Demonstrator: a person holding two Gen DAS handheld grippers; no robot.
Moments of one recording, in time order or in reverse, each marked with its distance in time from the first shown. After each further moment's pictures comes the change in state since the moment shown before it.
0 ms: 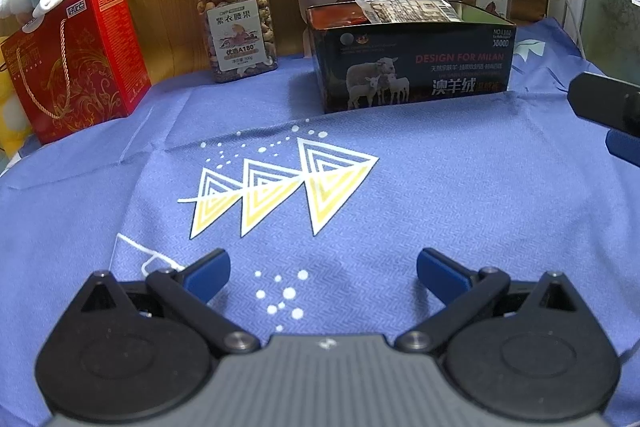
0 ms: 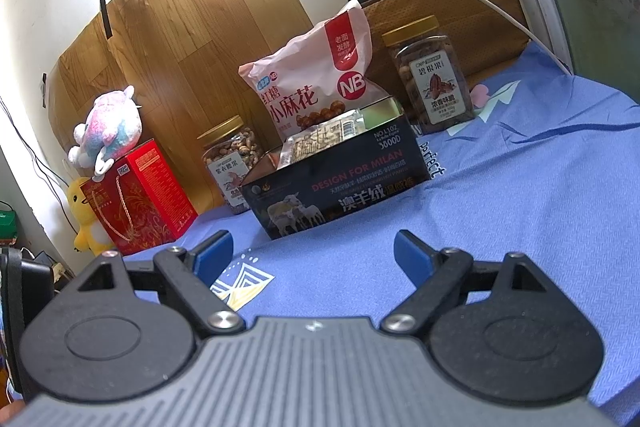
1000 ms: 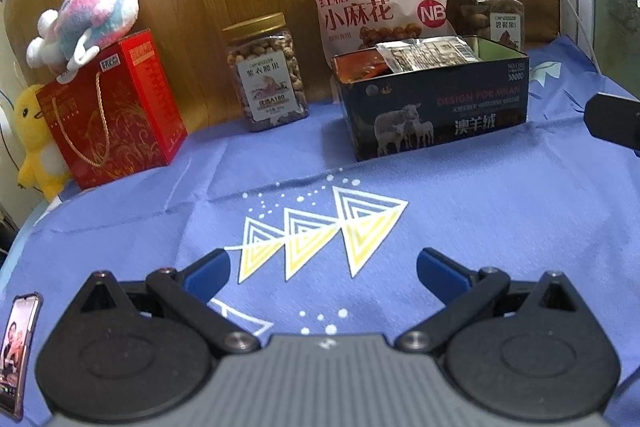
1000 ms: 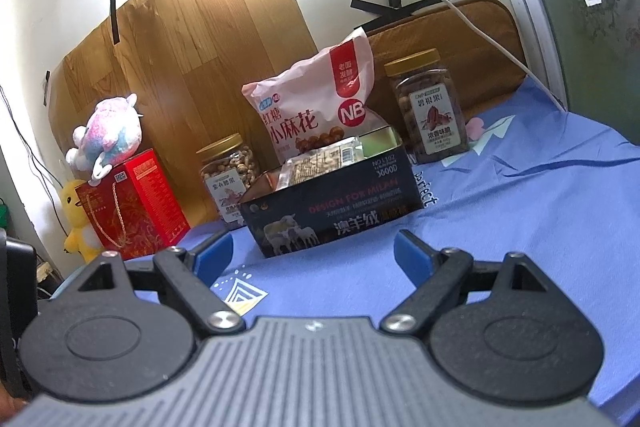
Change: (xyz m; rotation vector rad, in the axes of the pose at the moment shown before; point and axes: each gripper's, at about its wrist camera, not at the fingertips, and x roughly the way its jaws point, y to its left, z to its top) left arm -0.019 0.000 0.009 0.061 -0.119 0.117; right arm -0.011 0.010 0.000 -0.057 -0.079 -0.040
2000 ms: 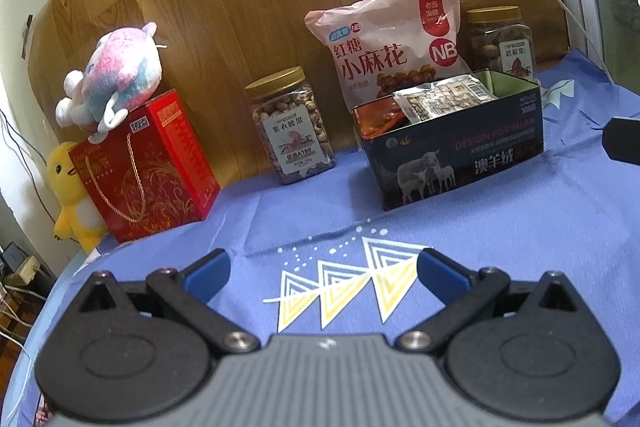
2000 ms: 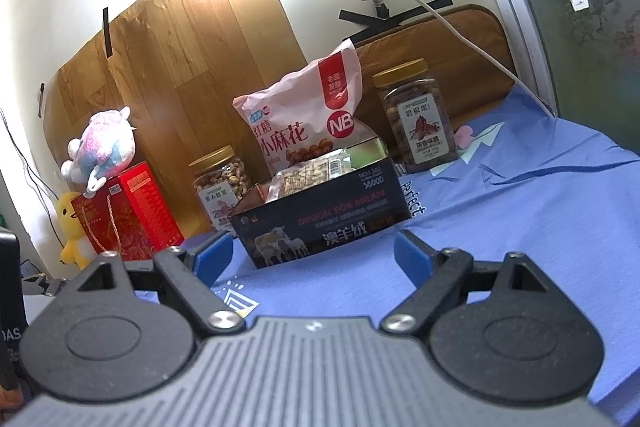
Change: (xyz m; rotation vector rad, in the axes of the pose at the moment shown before) left arm -0.015 -0.007 0.012 0.078 -0.127 0.106; right arm -0.009 -0.004 0.003 0.021 -0.033 -0.027
